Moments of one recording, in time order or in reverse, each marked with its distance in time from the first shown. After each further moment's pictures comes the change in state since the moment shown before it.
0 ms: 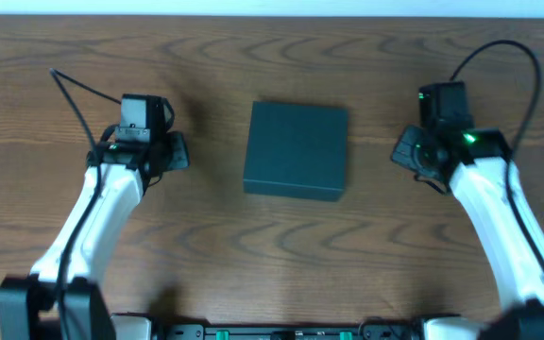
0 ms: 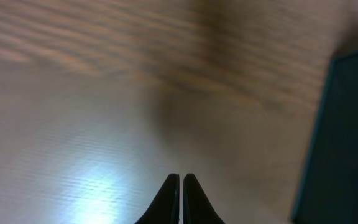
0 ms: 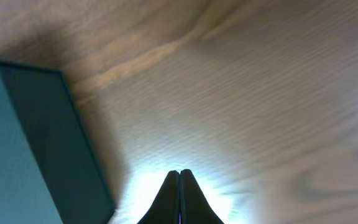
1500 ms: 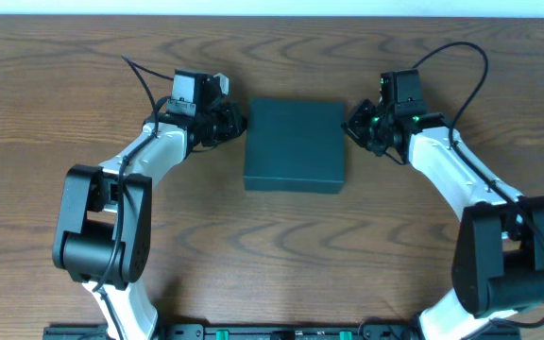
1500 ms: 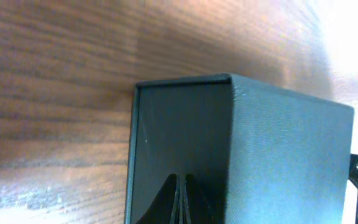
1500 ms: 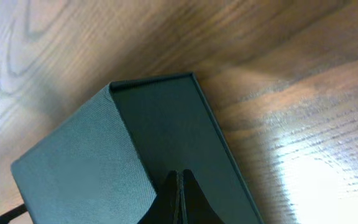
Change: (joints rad) left arm -0.125 0.401 0.180 0.380 0.469 -0.262; right arm 0.062 0.278 -0.007 0.493 -0.385 0.292
